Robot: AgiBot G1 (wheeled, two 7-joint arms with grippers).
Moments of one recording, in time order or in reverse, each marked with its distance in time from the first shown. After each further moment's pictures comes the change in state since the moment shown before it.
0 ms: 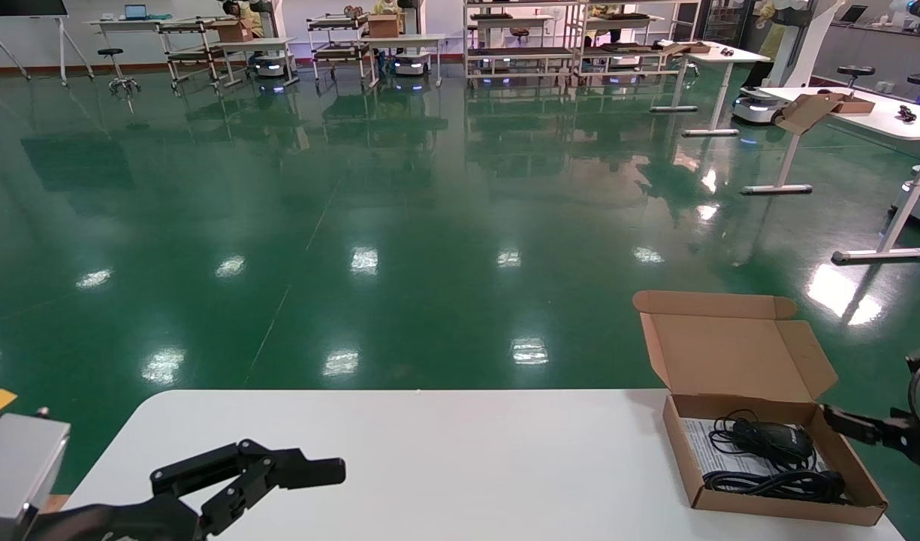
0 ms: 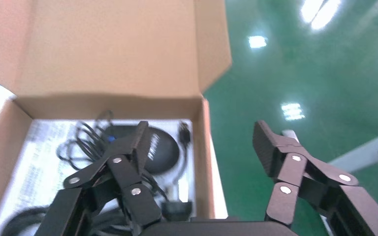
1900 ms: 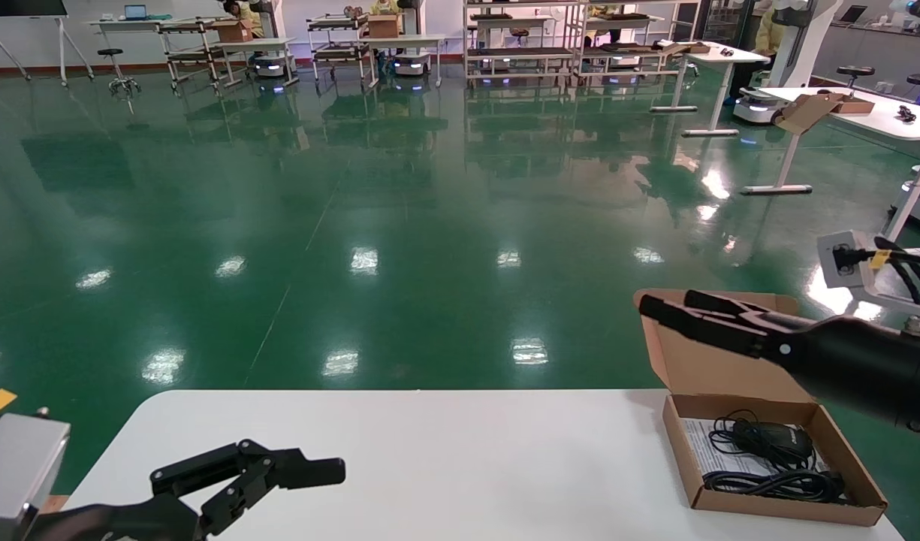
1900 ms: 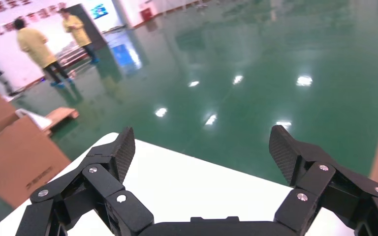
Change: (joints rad) left arm 0.000 0.000 0.000 0.000 0.000 0.000 0.000; right arm -0.092 0.134 0.320 0.451 0.239 -0.606 -0.051
